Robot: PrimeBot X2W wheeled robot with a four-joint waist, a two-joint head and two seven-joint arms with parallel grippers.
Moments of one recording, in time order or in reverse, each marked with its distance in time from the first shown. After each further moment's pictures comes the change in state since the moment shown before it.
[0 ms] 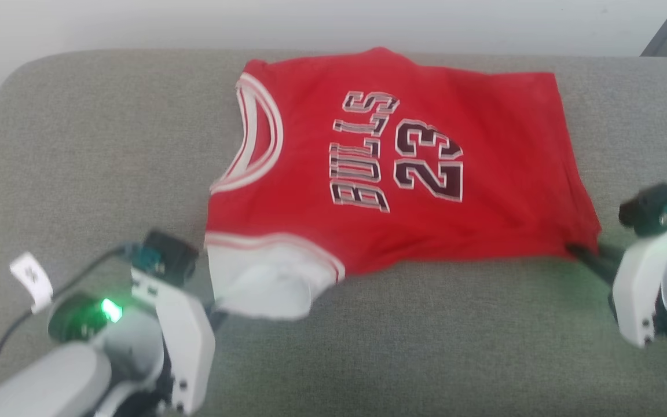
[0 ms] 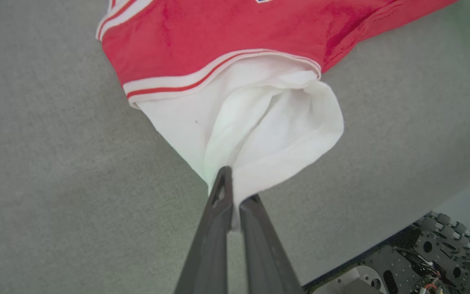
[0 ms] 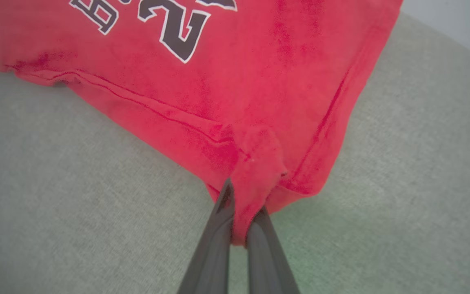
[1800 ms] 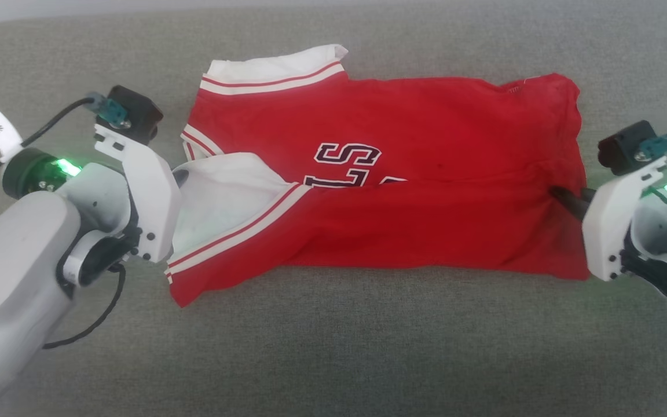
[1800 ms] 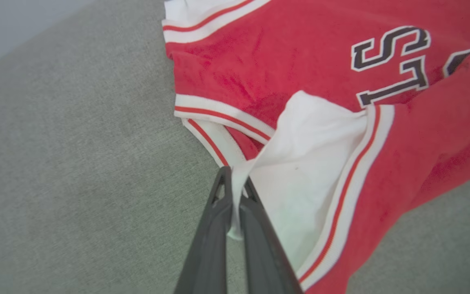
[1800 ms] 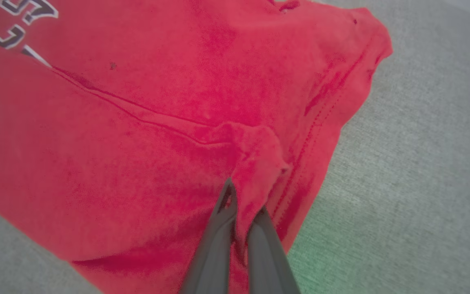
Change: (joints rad) left arm -0.366 -0.121 0.005 0.453 0.082 -0.217 0.035; right arm -0.083 0.186 -0.172 0.125 -0.123 0.000 0.139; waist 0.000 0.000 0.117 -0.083
